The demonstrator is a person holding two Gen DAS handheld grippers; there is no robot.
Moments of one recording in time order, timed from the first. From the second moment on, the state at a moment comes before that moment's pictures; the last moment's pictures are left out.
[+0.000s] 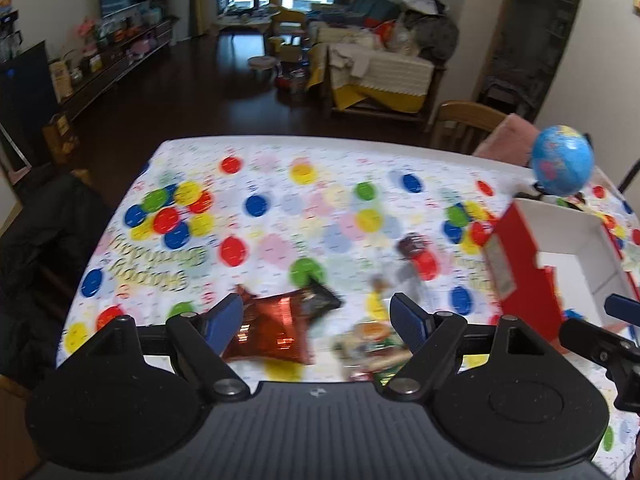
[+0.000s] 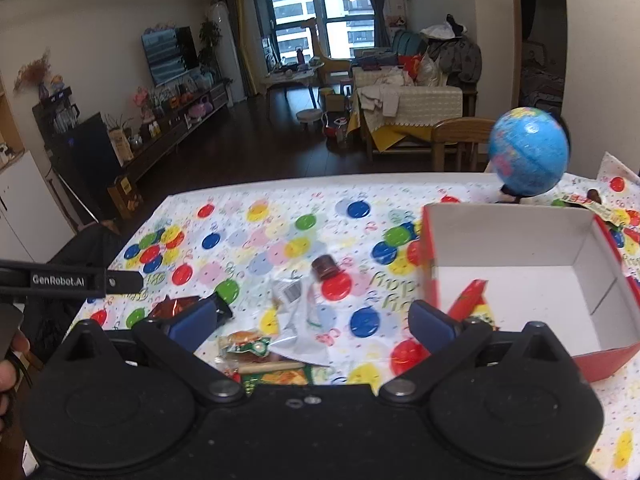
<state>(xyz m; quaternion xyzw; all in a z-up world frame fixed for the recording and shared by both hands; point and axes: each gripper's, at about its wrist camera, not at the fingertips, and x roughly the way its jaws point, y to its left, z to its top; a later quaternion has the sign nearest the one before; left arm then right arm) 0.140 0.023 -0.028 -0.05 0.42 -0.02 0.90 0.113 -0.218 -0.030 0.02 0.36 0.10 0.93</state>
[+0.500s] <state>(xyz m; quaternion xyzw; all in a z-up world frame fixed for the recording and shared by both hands) 0.185 0.066 -0.108 -0.06 0.50 0.00 0.87 0.173 -0.185 -0.100 0.01 0.43 0.08 0.90</state>
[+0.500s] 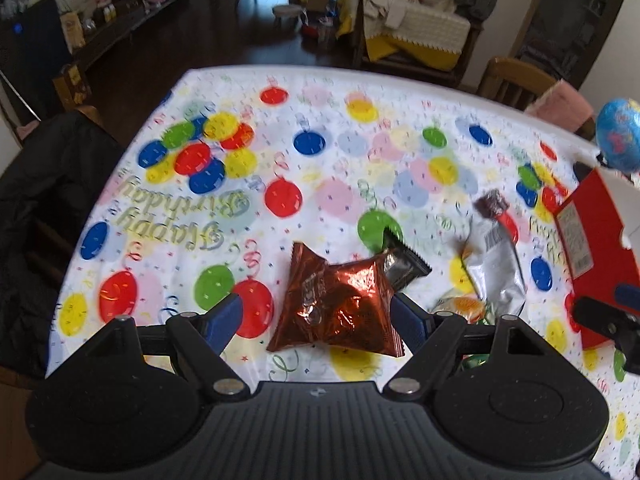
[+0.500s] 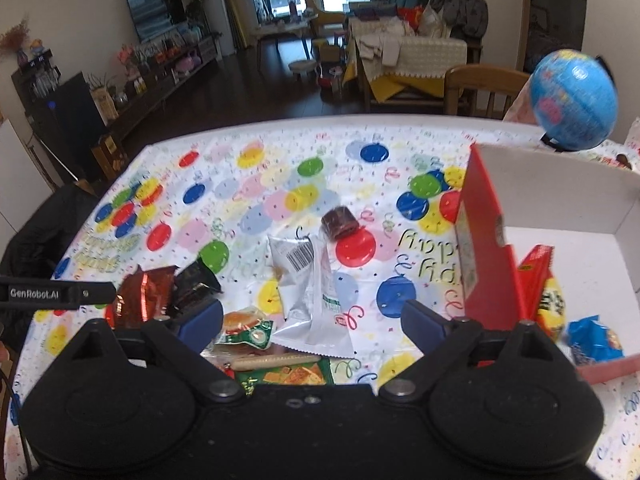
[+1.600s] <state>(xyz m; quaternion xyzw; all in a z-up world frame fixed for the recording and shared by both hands) 0.215 0.063 -0.151 -0.06 0.54 0.00 0.84 0.237 -0.166 -0.166 -0.02 0.48 0.09 0.87</state>
